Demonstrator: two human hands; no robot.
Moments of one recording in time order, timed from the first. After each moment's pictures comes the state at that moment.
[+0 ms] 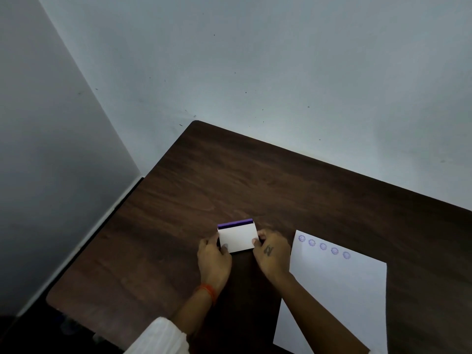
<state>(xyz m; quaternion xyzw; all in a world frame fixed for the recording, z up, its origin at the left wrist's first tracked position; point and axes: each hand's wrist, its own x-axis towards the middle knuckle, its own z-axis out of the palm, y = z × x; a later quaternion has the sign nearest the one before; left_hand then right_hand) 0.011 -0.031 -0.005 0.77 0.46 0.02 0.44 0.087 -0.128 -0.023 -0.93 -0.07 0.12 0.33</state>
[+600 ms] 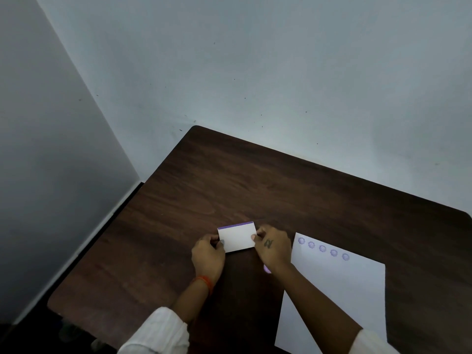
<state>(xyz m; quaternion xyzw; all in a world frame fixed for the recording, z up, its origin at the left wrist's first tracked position) 0.014 -0.011 -0.008 0.76 0.47 0.05 0.45 0.103 -0.122 -0.020 -0.93 -0.08 0.15 0.32</state>
